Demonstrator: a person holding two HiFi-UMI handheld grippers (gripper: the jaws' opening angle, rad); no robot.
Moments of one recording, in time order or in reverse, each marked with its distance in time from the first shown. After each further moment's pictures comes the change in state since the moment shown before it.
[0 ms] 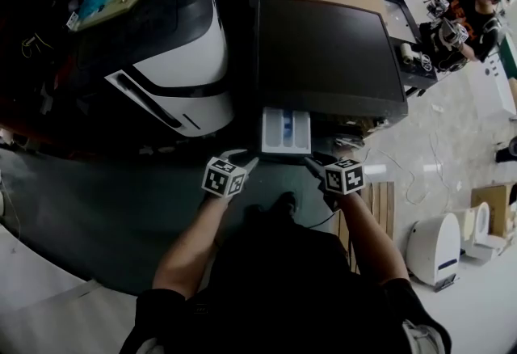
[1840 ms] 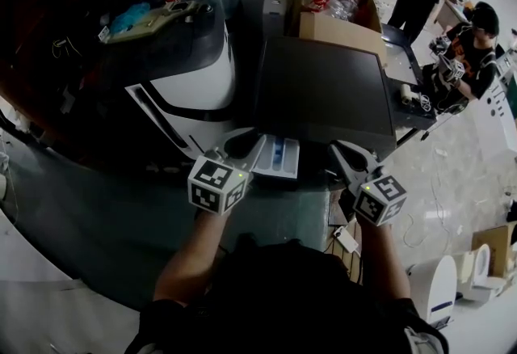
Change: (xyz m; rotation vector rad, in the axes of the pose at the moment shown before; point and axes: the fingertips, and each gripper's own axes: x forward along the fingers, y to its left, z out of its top) left arm -0.137 -0.132 0.232 0.233 -0.503 0.186; right arm -0.224 0.075 0.179 -0.325 -0.585 0.134
